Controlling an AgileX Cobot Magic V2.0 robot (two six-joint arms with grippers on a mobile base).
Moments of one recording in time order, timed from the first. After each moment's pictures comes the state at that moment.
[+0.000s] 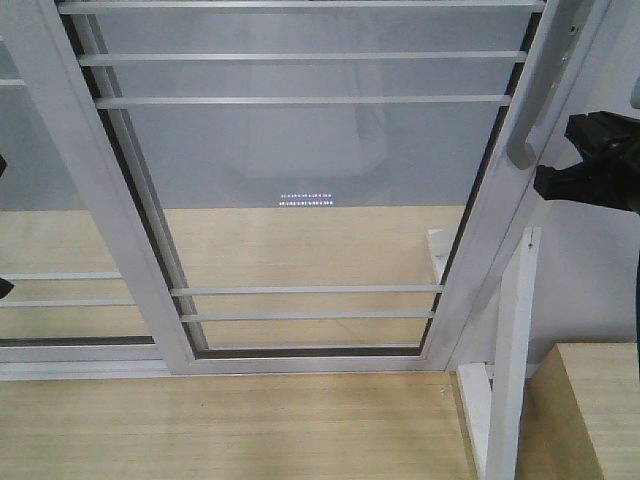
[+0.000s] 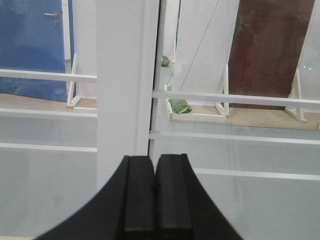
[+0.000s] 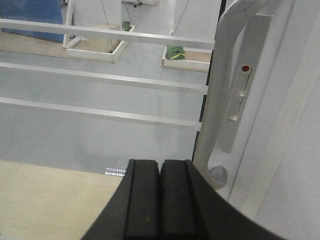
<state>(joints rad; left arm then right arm) -0.01 0.99 -0.47 -0.01 -0.42 -0.08 0.15 1.05 -0.59 0.06 -0.14 -0.09</state>
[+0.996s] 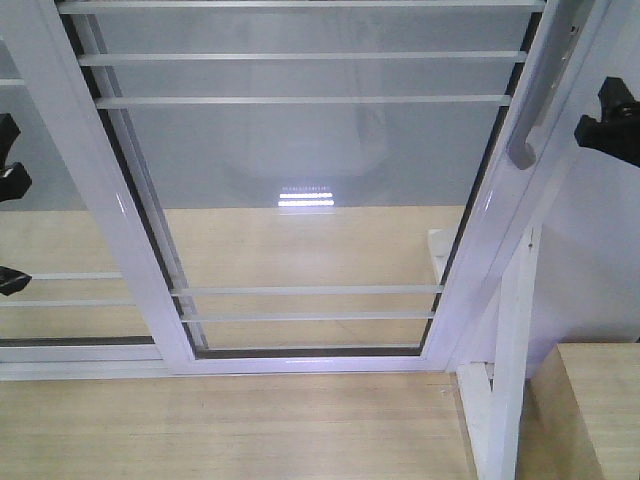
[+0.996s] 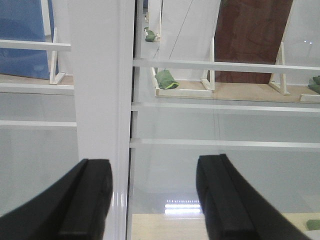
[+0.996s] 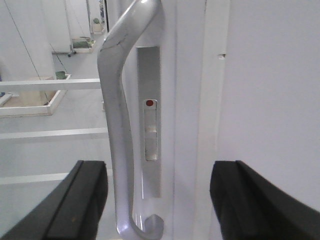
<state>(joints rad) -0.01 1.02 -0.47 0.14 -0.38 -0.22 0.00 1.31 -0.59 0.16 -0.56 -0.11</state>
